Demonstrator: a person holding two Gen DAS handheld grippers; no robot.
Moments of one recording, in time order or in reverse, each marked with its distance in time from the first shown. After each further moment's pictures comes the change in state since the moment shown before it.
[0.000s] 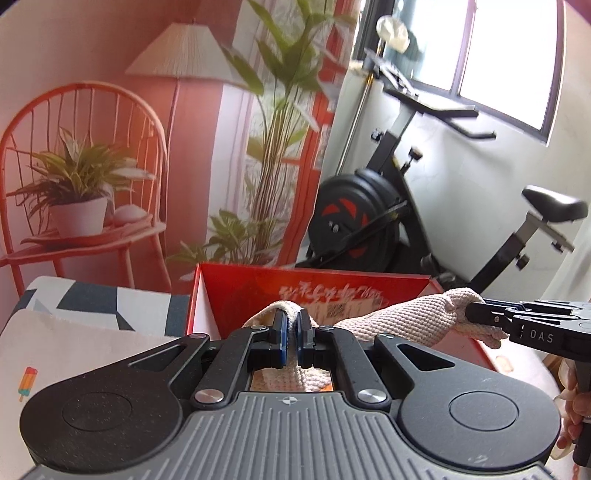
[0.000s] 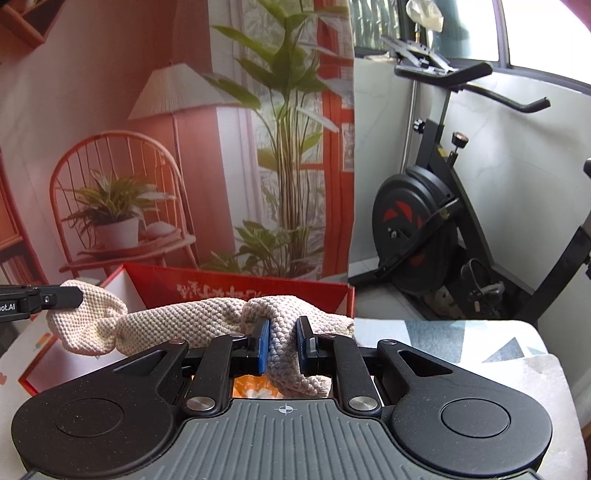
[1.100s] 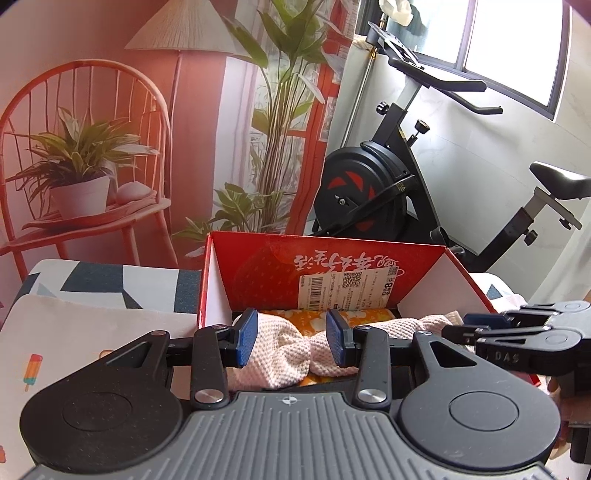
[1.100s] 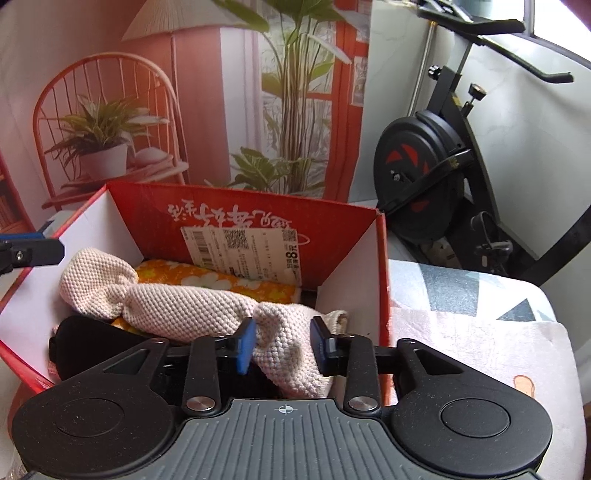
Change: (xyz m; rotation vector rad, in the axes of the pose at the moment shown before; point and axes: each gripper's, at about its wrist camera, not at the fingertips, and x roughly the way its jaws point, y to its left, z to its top) left arm 0.007 0.013 -0.009 0.011 0.065 0.013; right arm 0.041 0.028 -0.024 -0.046 0.194 -0.053
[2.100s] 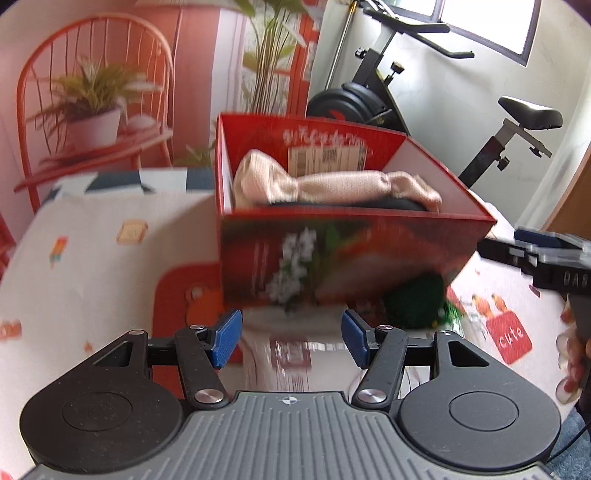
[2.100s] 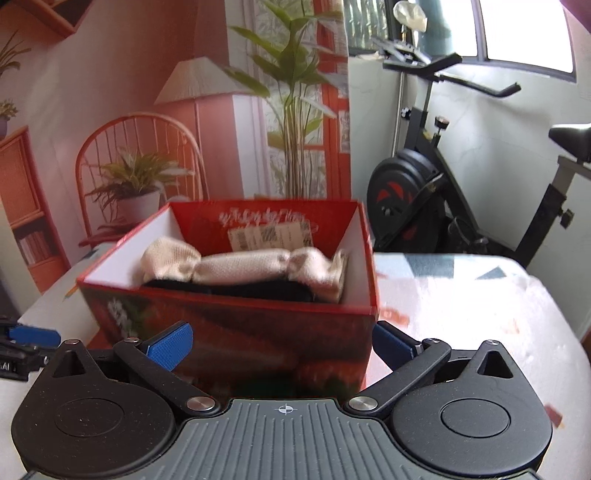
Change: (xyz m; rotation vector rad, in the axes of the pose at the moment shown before) left arm -0.075 0.004 -0.119 0.027 0.152 -0.040; right arm -0.119 0.019 -0.125 0.074 -0.207 0.036
